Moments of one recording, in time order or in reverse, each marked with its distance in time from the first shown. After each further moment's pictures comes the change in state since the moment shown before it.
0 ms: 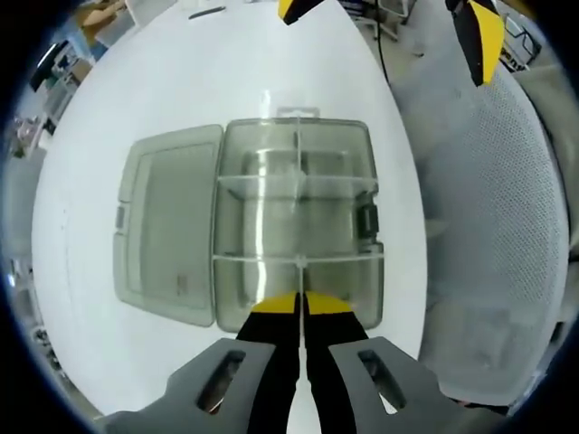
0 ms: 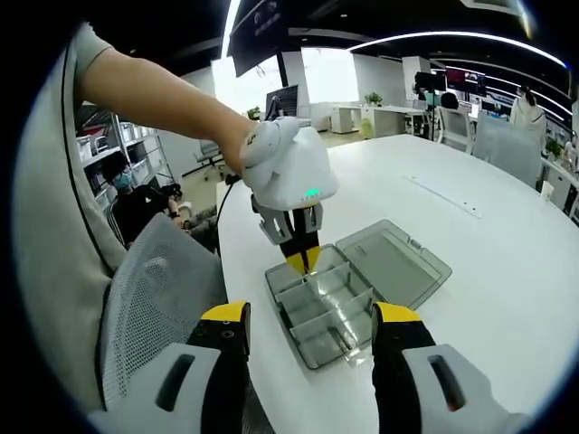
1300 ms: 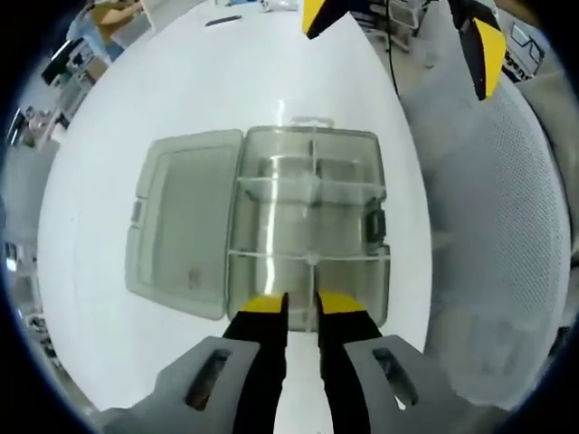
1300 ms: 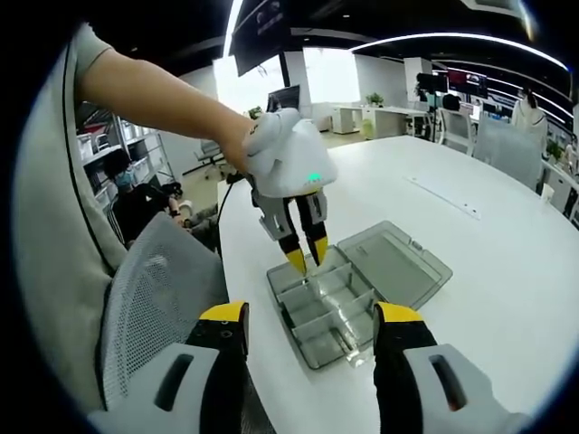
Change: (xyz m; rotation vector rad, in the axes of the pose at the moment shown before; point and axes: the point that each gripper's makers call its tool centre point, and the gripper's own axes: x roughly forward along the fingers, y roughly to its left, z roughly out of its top) left arm -0.011 0.007 -0.001 -0.047 -0.072 0.051; right arm 0.001 0.004 0.002 -0.012 0.001 0.001
